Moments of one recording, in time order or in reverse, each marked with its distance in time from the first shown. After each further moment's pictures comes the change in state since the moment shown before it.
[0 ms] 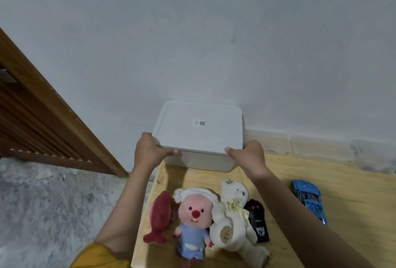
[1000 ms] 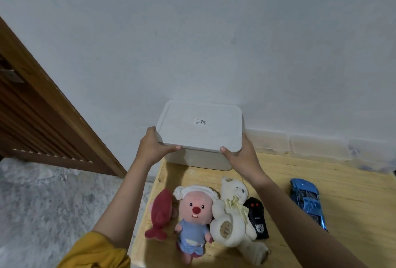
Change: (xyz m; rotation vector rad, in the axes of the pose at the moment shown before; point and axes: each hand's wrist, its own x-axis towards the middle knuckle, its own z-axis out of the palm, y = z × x) left_hand -0.006 0.005 -0.009 -0.108 -0.108 0.086; right_hand -0.013 0.013 0.002 -0.024 -0.114 -0.252
